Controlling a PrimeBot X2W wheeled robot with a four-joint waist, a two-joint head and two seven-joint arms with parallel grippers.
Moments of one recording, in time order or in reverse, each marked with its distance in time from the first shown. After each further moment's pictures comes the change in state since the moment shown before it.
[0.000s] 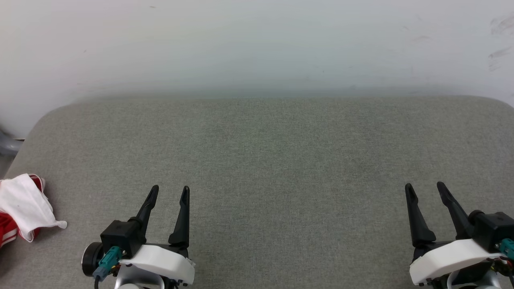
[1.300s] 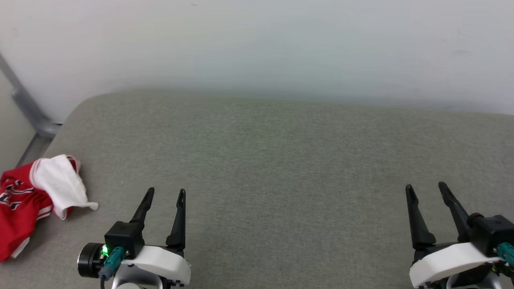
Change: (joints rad) left arm -0.019 -0.007 0.032 0.070 0.097 0.003 -0.037; right arm 0.017 0.000 -0.004 -0.026 -0.053 0.000 -0.018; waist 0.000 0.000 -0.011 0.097
